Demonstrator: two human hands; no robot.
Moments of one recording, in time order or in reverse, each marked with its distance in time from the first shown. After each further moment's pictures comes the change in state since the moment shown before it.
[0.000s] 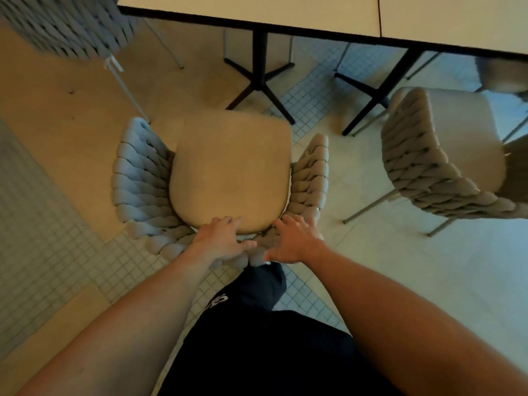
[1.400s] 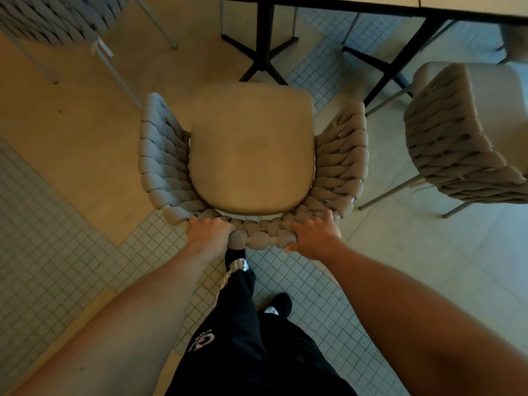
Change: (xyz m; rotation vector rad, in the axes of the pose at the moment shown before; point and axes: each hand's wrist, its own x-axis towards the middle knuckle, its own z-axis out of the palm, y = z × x) left_hand 0.028 -0.110 -0.018 0.251 0.053 -0.003; right_hand 0.067 -0.047 -0.004 -0.200 -0.143 0.076
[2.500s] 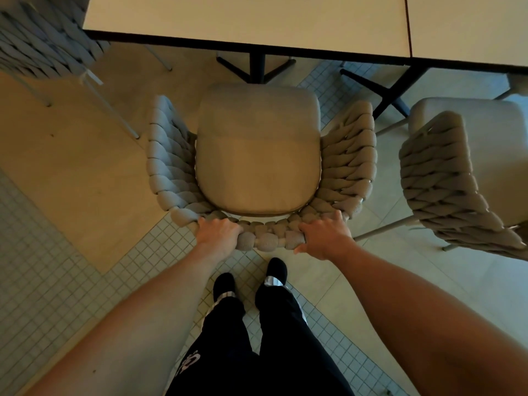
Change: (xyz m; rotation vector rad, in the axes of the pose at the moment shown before) left_hand 0.119 0.046 -0.111 -0.004 -0.024 -0.020; right_hand 0.074 0.131 -0.088 -0.015 0.006 -0.005
